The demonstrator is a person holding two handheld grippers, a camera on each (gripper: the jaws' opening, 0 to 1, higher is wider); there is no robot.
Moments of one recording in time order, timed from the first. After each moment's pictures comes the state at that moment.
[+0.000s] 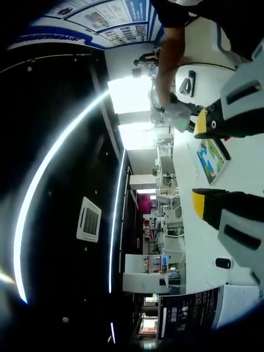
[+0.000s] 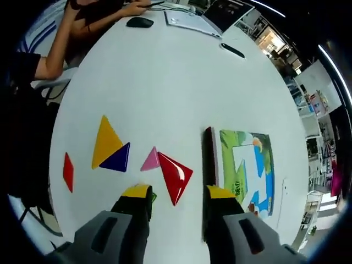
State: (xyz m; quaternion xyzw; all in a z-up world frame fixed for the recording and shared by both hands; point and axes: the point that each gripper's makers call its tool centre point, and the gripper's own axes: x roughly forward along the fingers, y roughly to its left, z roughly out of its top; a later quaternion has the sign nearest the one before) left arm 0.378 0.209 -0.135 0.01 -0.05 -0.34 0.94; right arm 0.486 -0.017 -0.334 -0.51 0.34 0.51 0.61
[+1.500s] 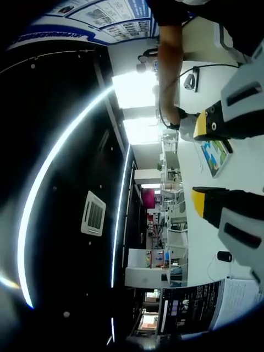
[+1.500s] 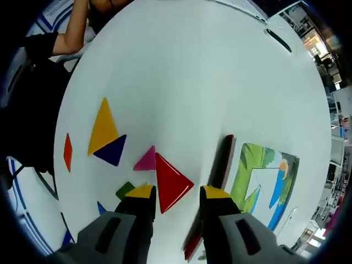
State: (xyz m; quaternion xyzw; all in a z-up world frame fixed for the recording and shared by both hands) left arm 0.377 0.230 -0.129 0.00 -0.06 -0.32 0.95; right arm 0.481 -0.002 -0.363 -0.55 0.40 0.57 0.46
